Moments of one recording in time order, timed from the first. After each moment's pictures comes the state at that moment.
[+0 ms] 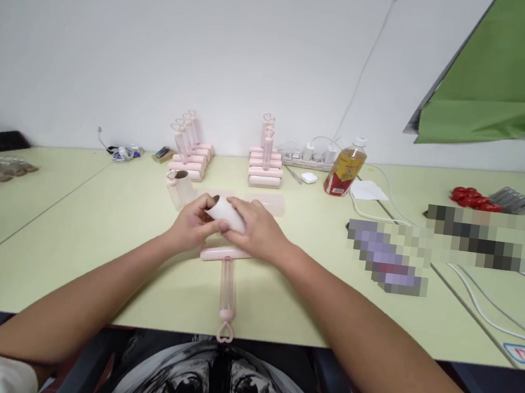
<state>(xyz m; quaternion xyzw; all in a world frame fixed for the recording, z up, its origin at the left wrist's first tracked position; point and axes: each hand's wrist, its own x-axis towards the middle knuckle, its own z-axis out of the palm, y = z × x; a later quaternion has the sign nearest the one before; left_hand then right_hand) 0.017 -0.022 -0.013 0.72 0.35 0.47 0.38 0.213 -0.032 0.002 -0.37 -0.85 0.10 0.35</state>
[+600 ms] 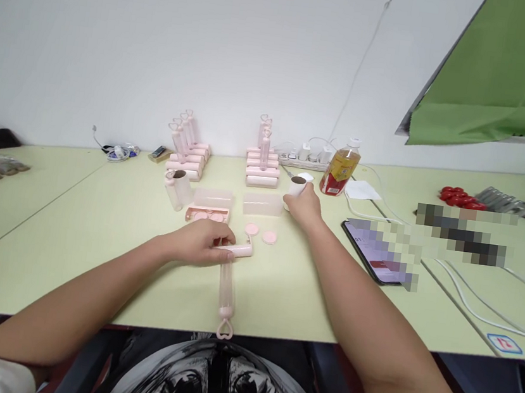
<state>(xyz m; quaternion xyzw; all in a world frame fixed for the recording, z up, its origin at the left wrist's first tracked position) 0.018 -0.039 0.011 0.91 0.34 0.09 0.23 0.293 0.042 -0.013 -0.76 -0.51 0.17 0.36</state>
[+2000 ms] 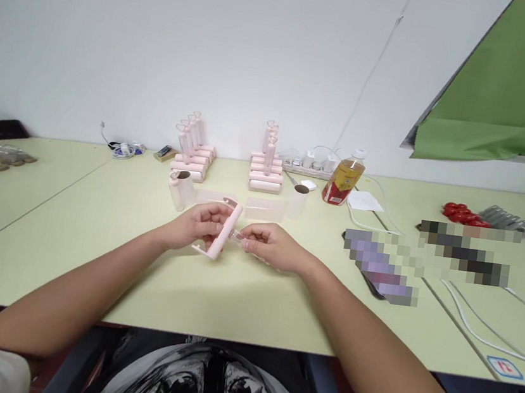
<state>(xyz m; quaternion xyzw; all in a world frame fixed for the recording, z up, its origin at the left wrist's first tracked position) 0.013 -0.026 0.011 0.64 0.32 0.29 0.64 0.251 -0.044 0.002 -0.38 -0.71 0.55 0.25</state>
